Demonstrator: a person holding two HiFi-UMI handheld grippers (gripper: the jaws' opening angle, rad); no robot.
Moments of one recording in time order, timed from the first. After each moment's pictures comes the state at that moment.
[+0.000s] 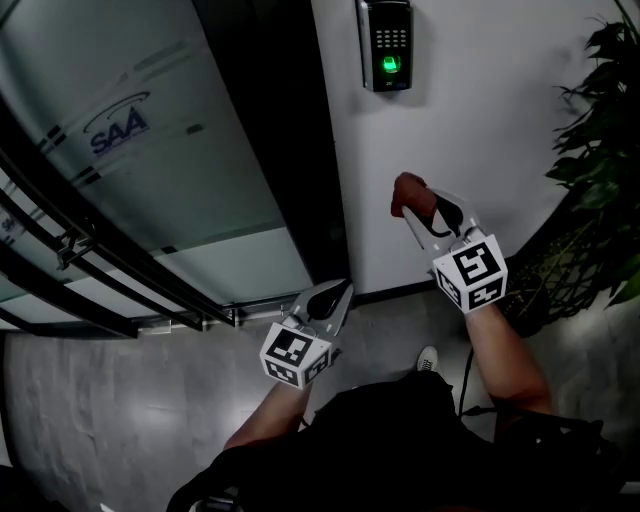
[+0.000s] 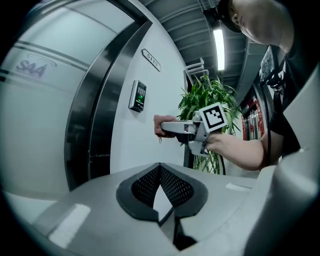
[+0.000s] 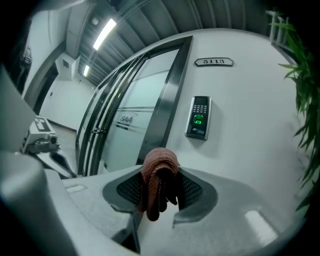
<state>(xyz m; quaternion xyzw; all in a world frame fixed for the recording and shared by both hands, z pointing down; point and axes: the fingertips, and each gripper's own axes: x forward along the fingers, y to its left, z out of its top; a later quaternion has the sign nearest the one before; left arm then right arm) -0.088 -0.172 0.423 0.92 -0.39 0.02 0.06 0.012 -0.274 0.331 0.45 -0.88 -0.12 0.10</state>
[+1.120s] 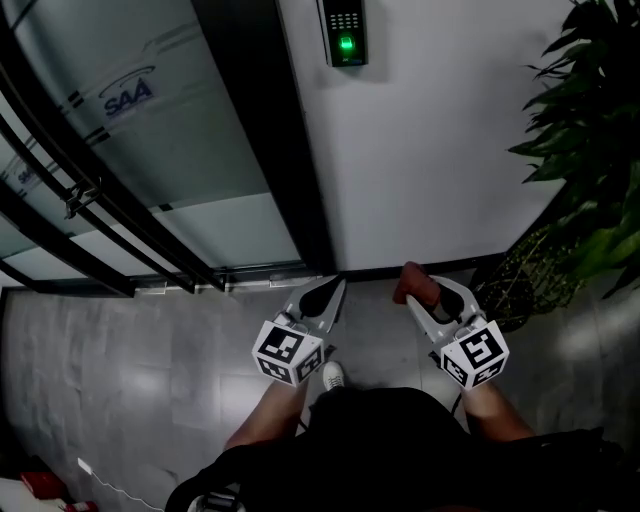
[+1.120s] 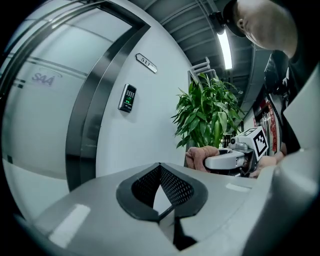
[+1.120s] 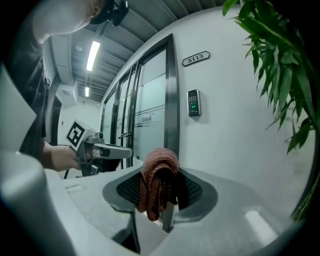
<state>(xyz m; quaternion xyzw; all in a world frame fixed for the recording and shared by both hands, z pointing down) 0.011 -0.071 0.422 0.89 -0.45 0.00 0.08 0.132 -0.063 0.426 0.36 -0.93 0.01 0.09</state>
